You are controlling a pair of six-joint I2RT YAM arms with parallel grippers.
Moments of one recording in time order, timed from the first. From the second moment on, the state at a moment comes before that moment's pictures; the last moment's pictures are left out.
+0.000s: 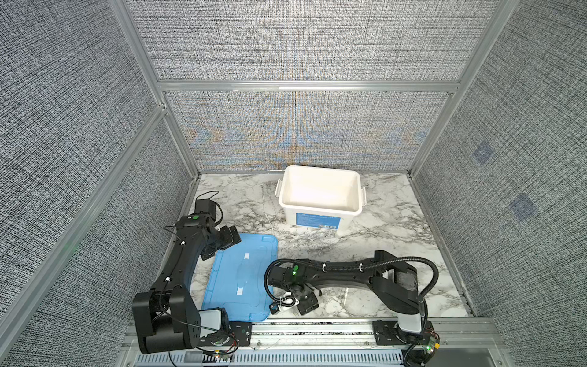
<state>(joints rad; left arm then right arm) 0.04 1.30 1.02 -1.04 0.14 -0.39 1.29 1.98 1.38 -1.00 0.04 -0.76</state>
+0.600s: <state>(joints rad) 0.04 1.33 1.02 -1.04 0.13 -0.39 1.26 1.95 1.38 -1.01 0.05 -0.81</state>
